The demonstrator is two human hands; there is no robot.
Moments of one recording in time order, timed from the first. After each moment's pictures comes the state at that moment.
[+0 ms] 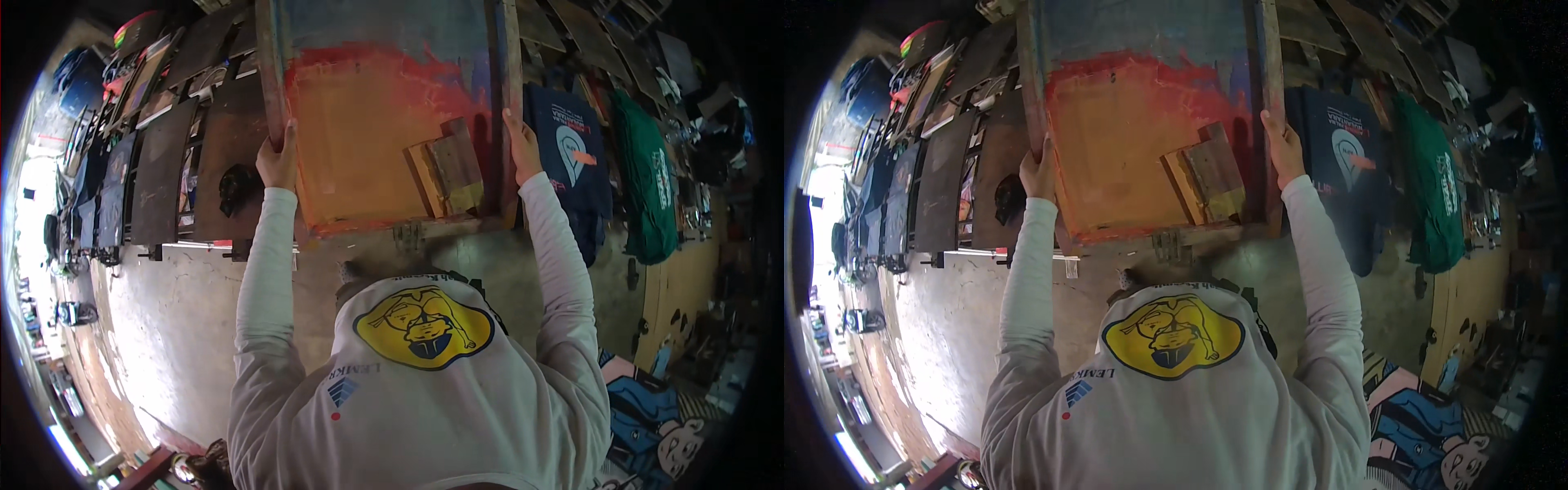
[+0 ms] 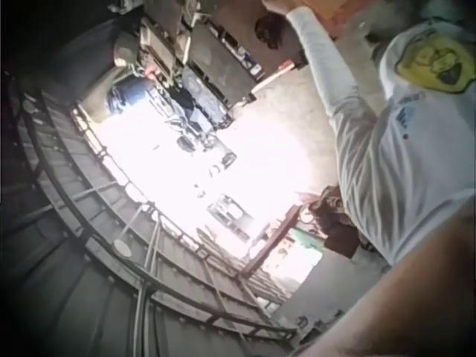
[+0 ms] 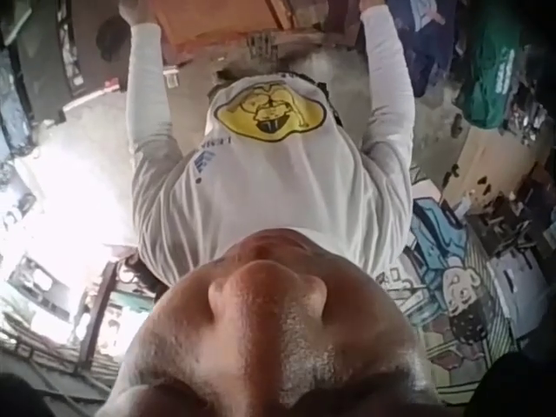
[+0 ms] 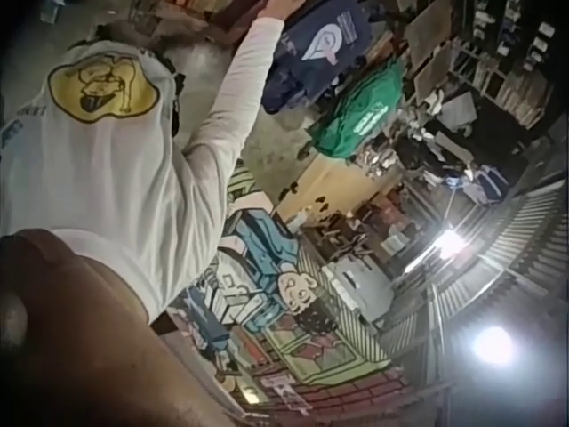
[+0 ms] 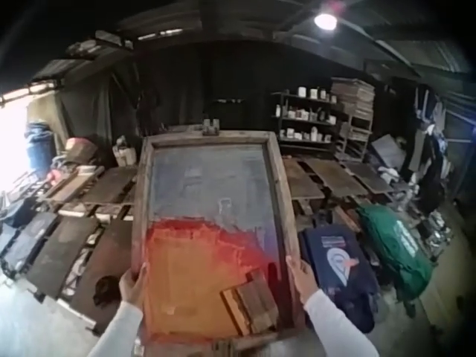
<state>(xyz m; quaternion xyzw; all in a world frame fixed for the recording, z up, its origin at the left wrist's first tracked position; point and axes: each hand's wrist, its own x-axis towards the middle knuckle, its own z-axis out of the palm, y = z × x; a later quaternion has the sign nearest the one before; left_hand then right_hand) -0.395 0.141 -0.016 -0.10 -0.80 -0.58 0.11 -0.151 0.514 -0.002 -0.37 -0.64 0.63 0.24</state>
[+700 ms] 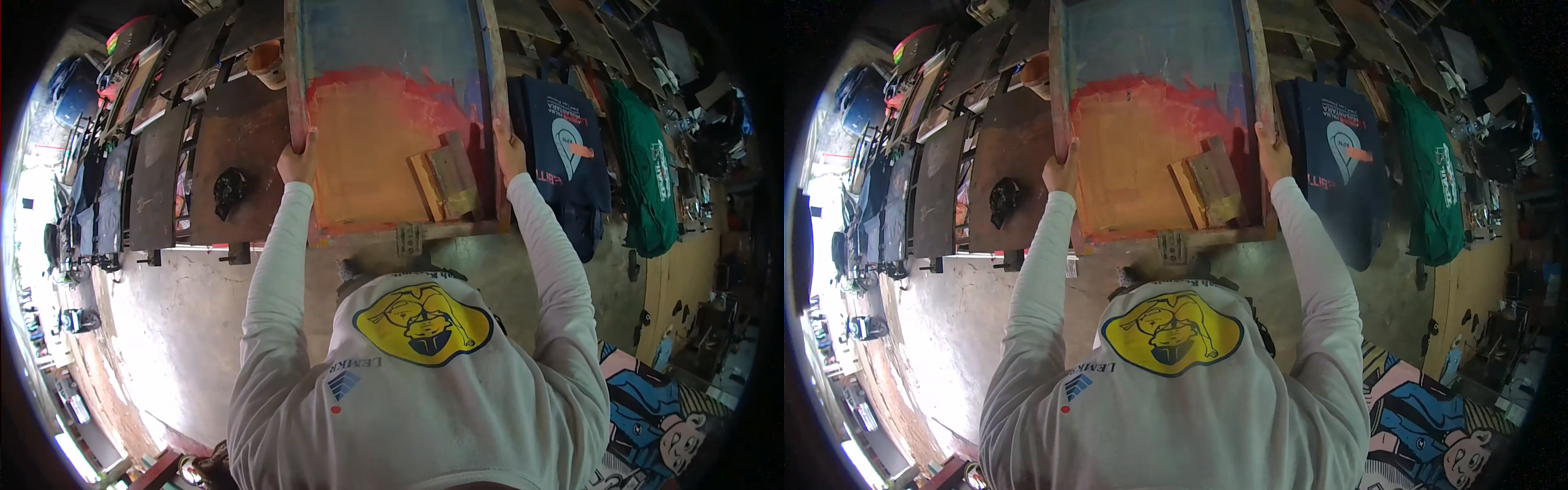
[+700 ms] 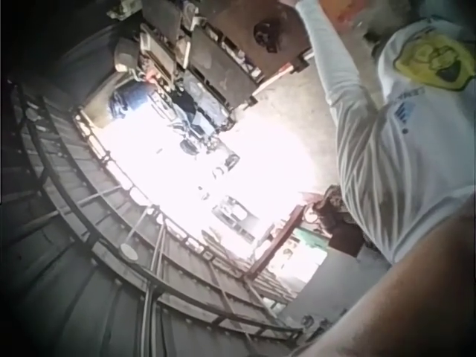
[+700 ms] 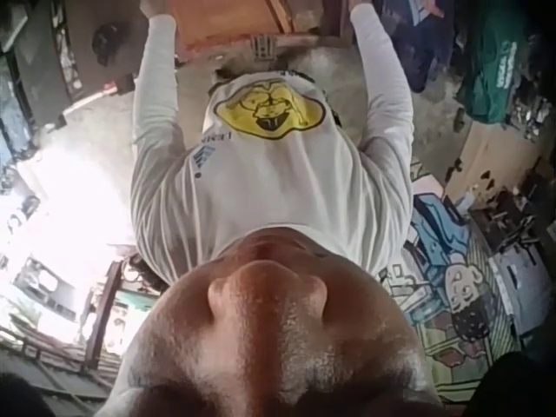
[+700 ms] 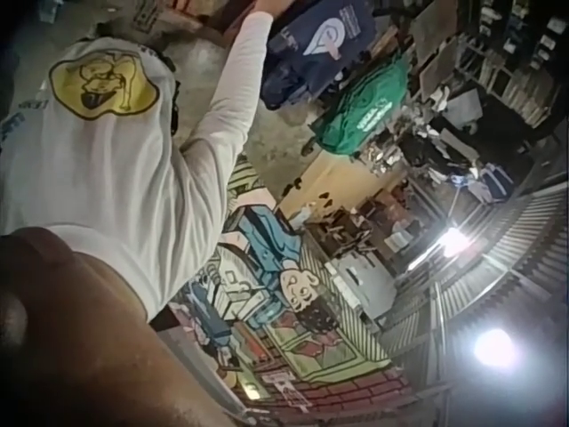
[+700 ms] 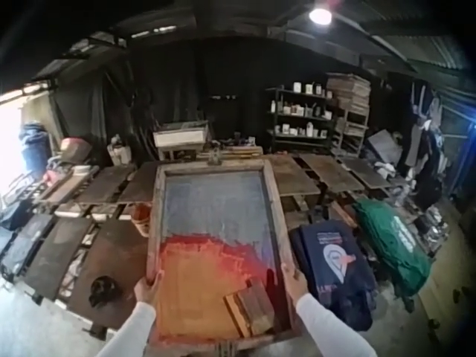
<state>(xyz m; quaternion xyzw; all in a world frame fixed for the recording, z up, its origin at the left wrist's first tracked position) -0.412 0.176 -0.071 -0.05 -0.90 -0.44 0.06 -0.158 0.538 -0.076 -0.46 -0.66 0.54 0.23</state>
